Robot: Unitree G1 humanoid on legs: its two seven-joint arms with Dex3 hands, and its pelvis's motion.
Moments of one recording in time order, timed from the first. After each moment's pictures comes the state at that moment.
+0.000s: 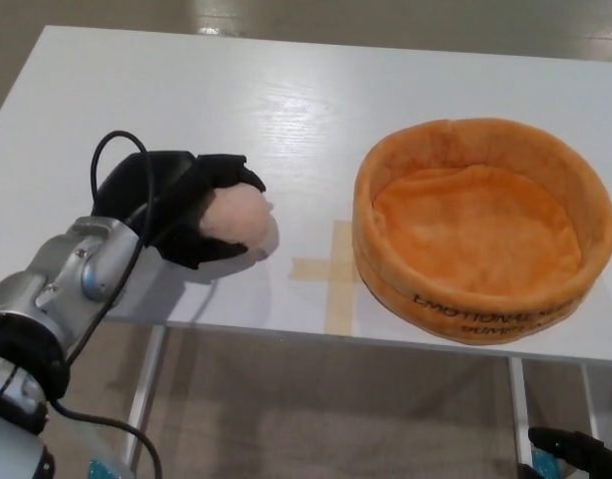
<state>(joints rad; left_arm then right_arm) -0.87 0.46 -0.46 1.10 0.55 -0.54 0.23 -0.32 -0.19 -0.18 1.33 -0.10 -0.33 -0.16</state>
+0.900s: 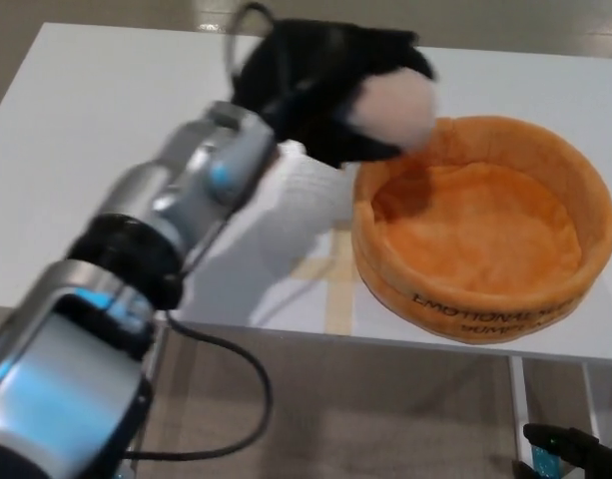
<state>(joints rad) -1.12 0.22 -0.48 1.02 0.58 -0.54 0.22 -0.33 -0.18 -0.18 1.33 -0.10 -0.33 -0.16</state>
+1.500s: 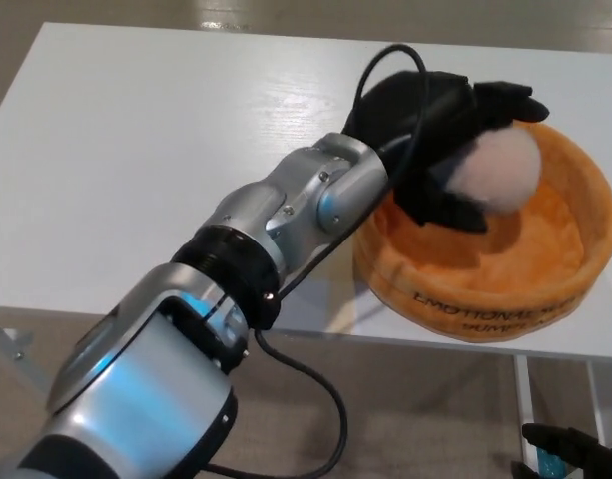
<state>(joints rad) -1.17 0.04 -0.57 1.12 0.63 -0.44 0.13 -0.33 -0.18 -0.19 1.33 -0.09 -0.33 -0.15</state>
